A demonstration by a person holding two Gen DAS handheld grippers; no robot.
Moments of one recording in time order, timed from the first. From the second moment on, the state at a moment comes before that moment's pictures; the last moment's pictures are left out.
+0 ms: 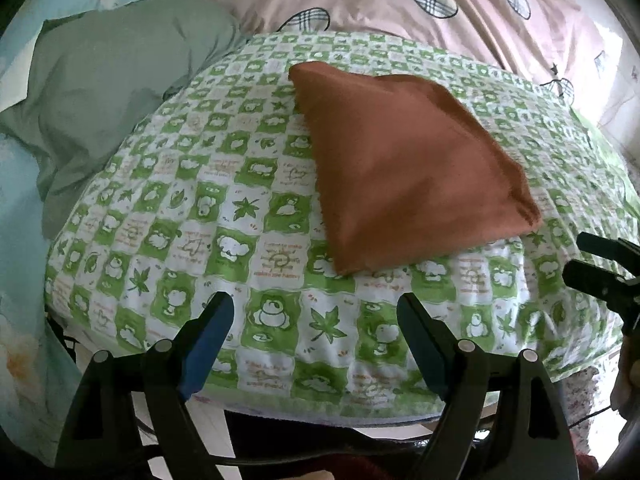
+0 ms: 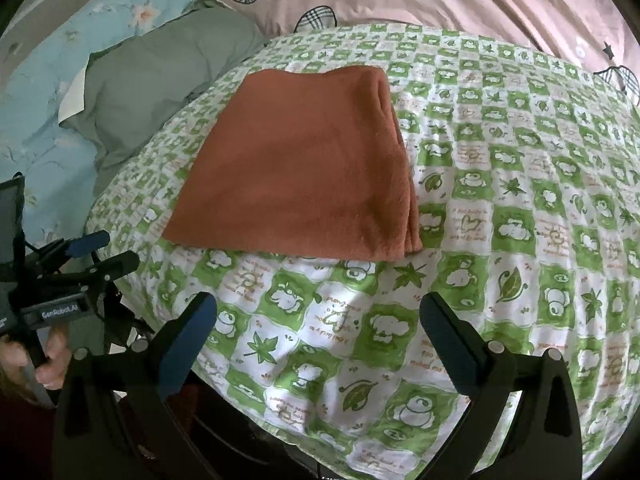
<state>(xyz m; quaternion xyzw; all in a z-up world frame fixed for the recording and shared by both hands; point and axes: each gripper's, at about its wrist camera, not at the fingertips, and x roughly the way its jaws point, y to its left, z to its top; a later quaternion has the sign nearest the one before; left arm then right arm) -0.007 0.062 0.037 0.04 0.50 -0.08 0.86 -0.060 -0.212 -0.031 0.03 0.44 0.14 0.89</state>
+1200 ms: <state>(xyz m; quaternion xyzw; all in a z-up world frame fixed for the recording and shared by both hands) 0.012 0.054 0.061 0.09 0.46 -0.05 0.88 -0.028 -0.189 -0.007 -0.04 0.41 0.14 0.90</state>
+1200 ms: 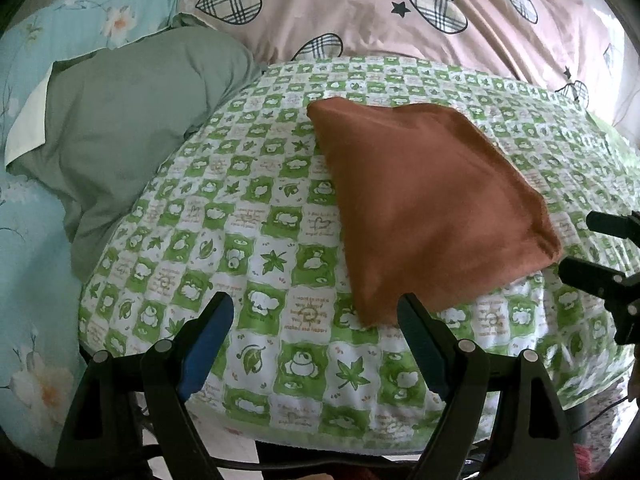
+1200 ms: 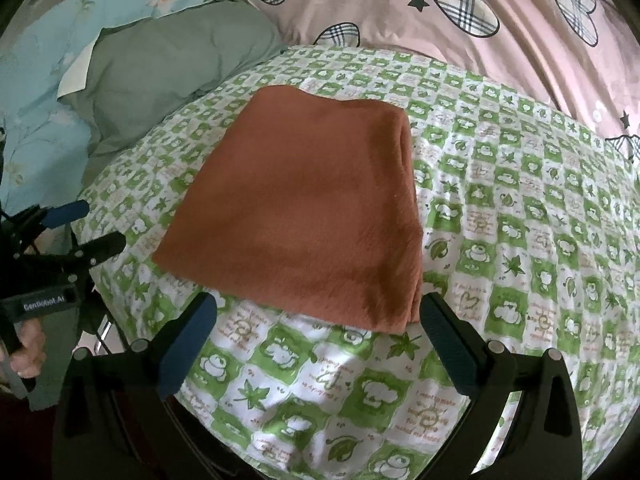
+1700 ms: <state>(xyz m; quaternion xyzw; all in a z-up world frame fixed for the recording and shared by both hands) 0.014 0.054 0.060 0.08 0.45 -0.05 0.89 -0.028 -0.187 -0.004 -0.05 0.41 0.14 0.90</state>
